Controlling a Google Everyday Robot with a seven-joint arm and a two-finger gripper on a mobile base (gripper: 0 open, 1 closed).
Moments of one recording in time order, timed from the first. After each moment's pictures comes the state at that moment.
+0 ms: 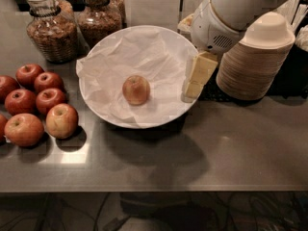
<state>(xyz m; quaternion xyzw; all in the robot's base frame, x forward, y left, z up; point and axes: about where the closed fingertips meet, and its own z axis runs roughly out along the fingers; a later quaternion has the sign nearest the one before) 0.534 -0.076 0.956 -0.69 0.67 0.03 0.27</state>
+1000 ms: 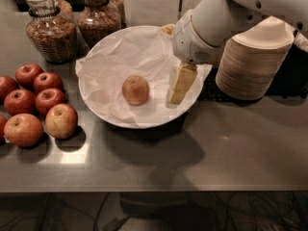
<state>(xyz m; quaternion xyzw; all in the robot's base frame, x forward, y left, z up) 0.547 -0.033 0.932 -0.73 0.60 0.04 0.31</state>
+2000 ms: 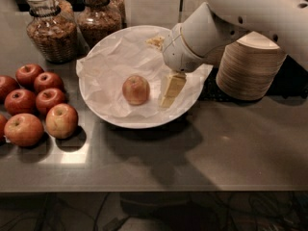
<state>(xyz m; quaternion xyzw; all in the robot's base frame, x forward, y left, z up) 0.560 -0.012 0.903 -0.76 0.56 0.06 0.33</state>
